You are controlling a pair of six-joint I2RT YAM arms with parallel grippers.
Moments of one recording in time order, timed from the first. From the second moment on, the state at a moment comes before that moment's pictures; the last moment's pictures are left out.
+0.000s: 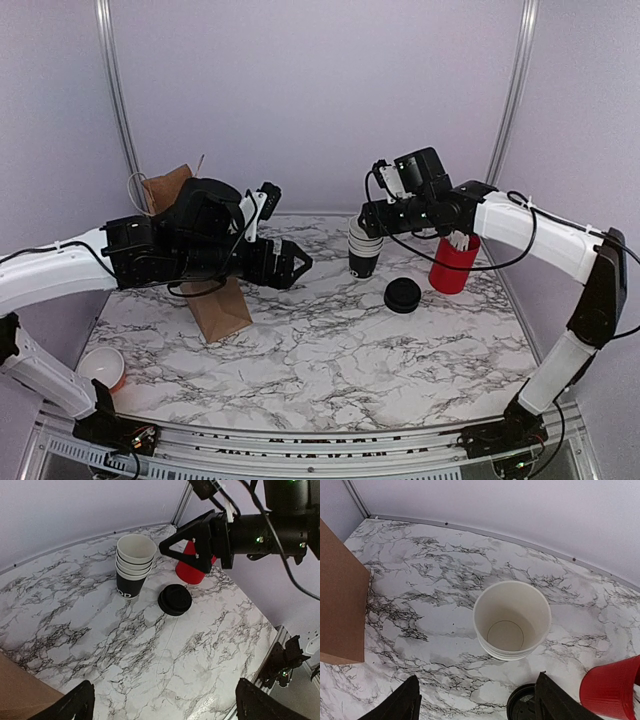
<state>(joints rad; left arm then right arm) -1.02 1.36 1.28 -0.43 -0.14 -0.43 0.65 1.62 1.47 -0.49 0.15 0.21</state>
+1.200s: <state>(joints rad) -0.81 1.54 0.83 -0.18 -0.16 -0.56 0.64 1.93 1.79 -0.64 0.09 0.06</state>
